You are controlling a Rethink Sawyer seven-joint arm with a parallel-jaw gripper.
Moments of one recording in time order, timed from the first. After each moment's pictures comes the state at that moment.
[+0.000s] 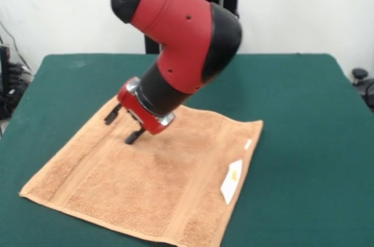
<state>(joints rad) 0.13 -0.02 -0.65 1.17 0.00 0.60 2.25</state>
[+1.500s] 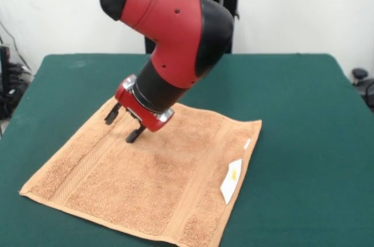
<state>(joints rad) 0.08 -0.09 -0.55 1.21 -0.07 0.58 2.25</state>
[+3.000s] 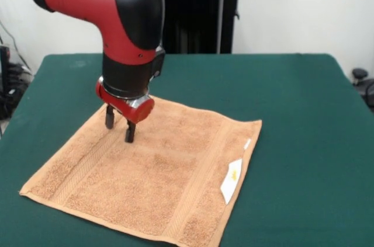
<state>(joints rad) -0.30 -0.35 -0.14 1.47 -0.17 0.43 2.25</state>
